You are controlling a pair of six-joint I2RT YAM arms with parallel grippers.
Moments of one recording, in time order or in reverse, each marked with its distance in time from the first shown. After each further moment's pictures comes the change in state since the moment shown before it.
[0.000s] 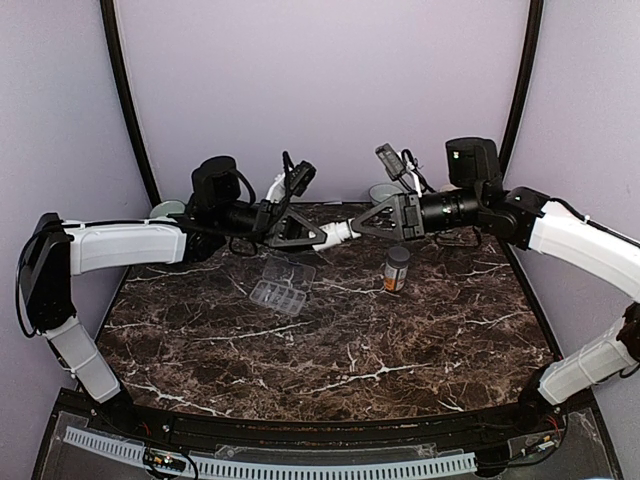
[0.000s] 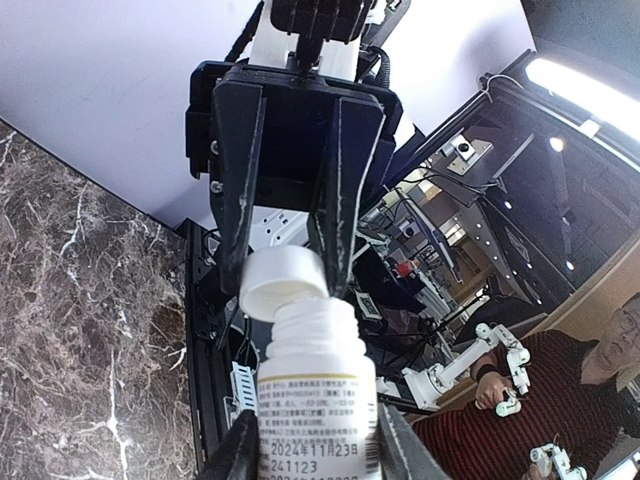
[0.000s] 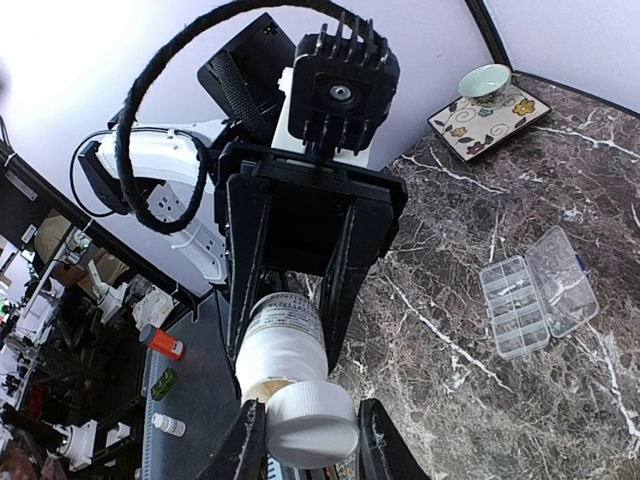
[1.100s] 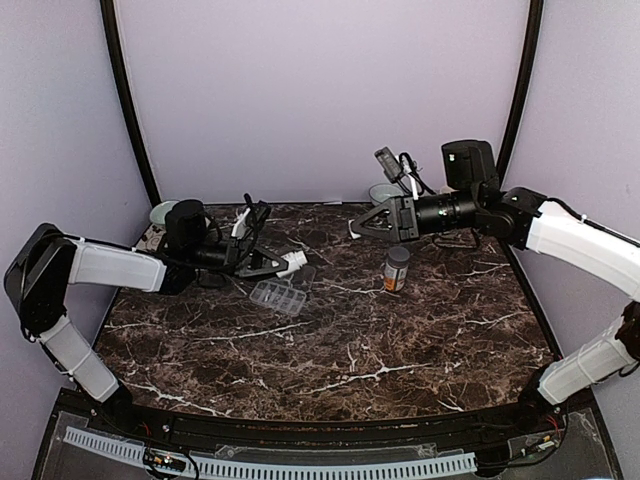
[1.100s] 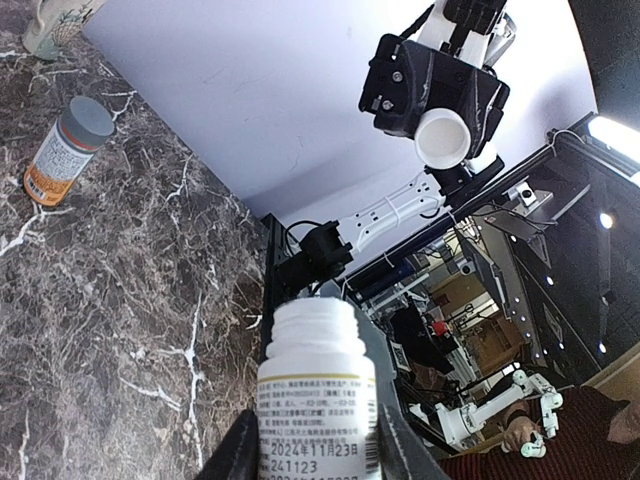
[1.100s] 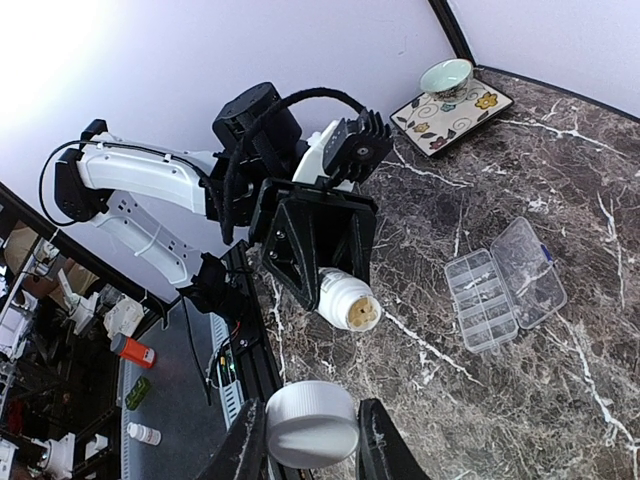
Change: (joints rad) left arm 0.175 -0.070 -0.377 0.173 -0.044 0.011; right arm -0.001 0.011 0.000 -0.031 0.088 -0.029
